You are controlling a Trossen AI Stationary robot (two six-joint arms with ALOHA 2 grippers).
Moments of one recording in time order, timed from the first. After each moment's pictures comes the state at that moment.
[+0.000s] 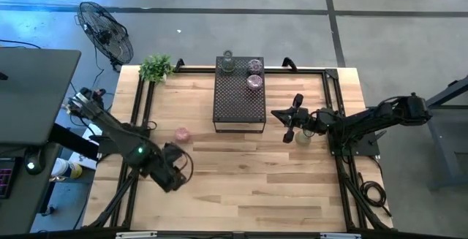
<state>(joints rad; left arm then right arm) -0.68 1.39 1.23 -1.23 -0.13 -1.53 -0.05 1.15 0.15 1.10 0.24 -0.11</state>
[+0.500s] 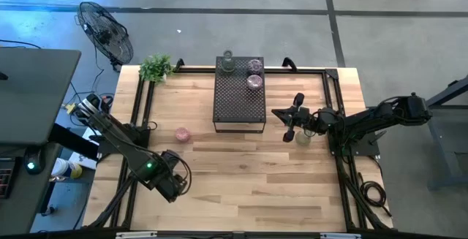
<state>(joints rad) -0.73 1.52 1.22 -1.25 -0.03 -1.77 -0.05 1.15 0.15 1.14 0.24 -0.14</state>
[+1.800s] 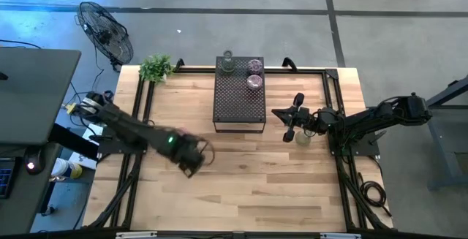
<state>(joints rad) -0.41 1.51 1.16 -1.17 -0.06 -1.19 -0.05 1.15 0.15 1.14 0.24 -0.14</state>
